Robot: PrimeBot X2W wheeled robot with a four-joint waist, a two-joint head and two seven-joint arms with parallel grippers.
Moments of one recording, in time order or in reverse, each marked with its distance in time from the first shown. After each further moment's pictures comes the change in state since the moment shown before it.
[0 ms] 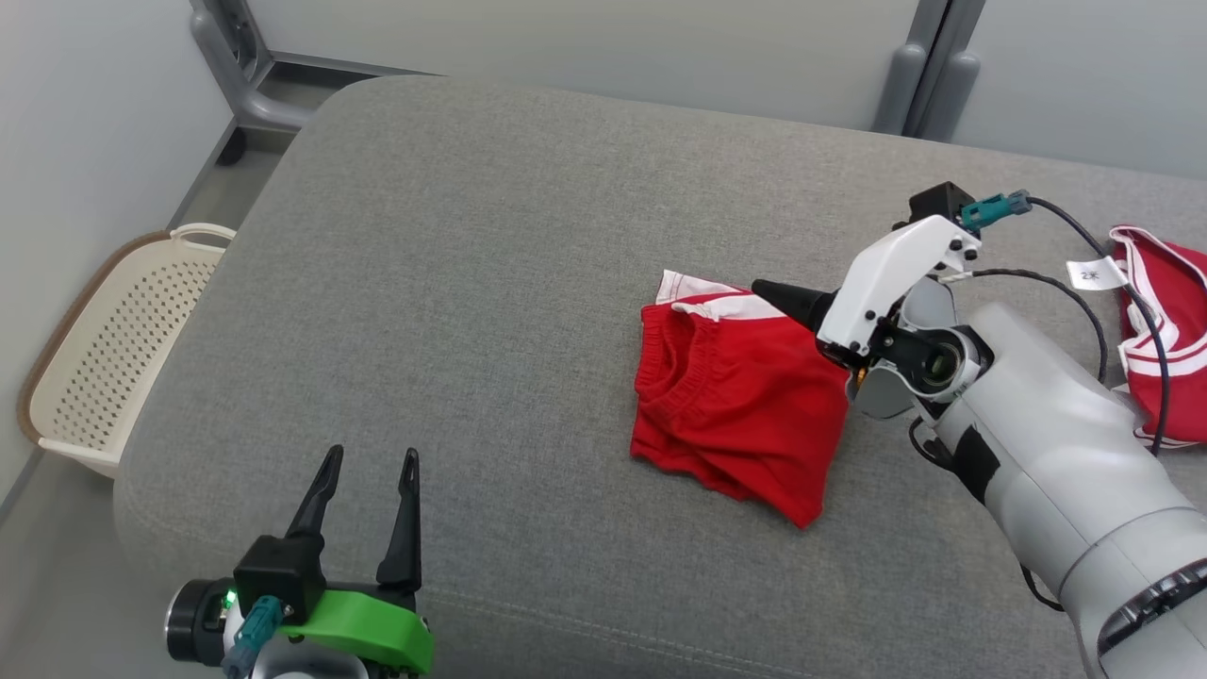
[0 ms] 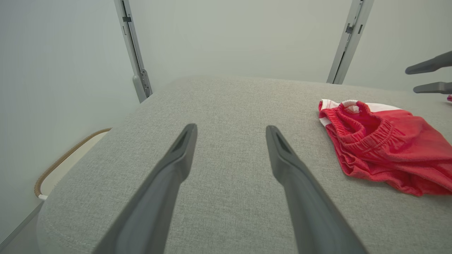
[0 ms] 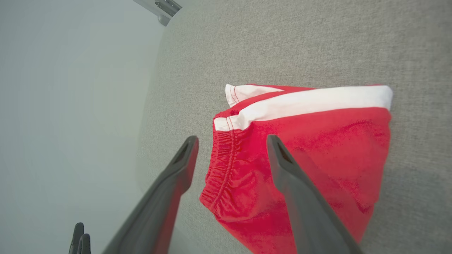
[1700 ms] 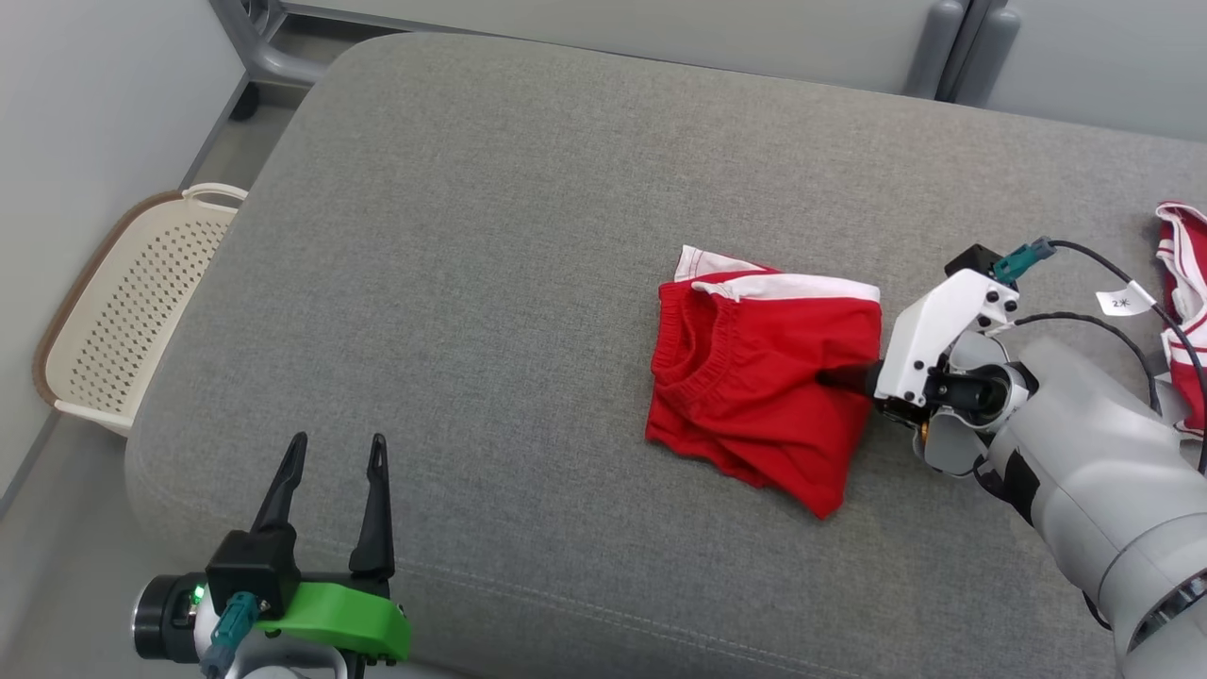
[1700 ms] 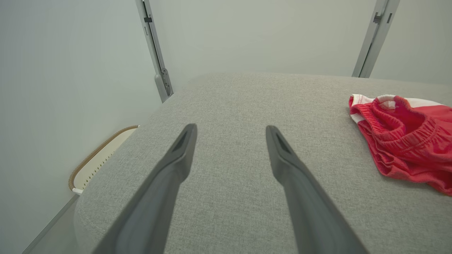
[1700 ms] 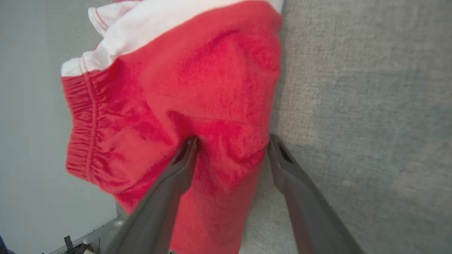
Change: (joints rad) left arm 0.000 0.002 0.051 -0.038 0.039 0.020 0.000; right arm 0.000 -0.072 0.141 0.143 0.049 0.000 0.144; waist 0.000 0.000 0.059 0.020
